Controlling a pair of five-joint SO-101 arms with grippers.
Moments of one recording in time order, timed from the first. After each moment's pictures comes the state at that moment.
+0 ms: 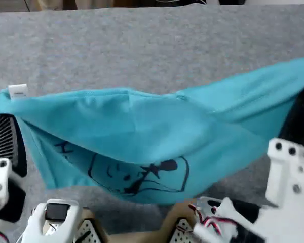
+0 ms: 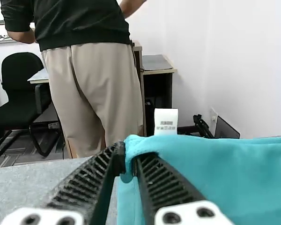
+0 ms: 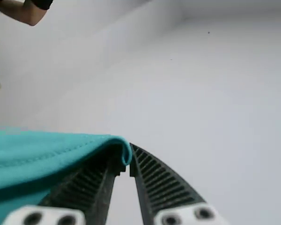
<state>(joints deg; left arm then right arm) -1.0 -47.9 -43.8 100.3 -13.2 8.2 -17.5 -95.9 93.3 48.9</state>
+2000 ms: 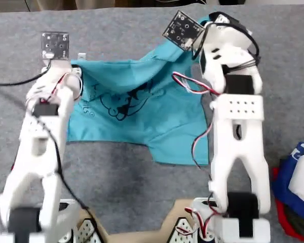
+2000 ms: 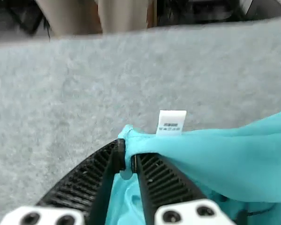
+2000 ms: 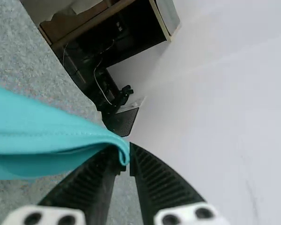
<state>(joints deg) -5.5 -17.3 34.4 21.8 -13.6 -2.3 -11.5 8.7 26.3 52.4</state>
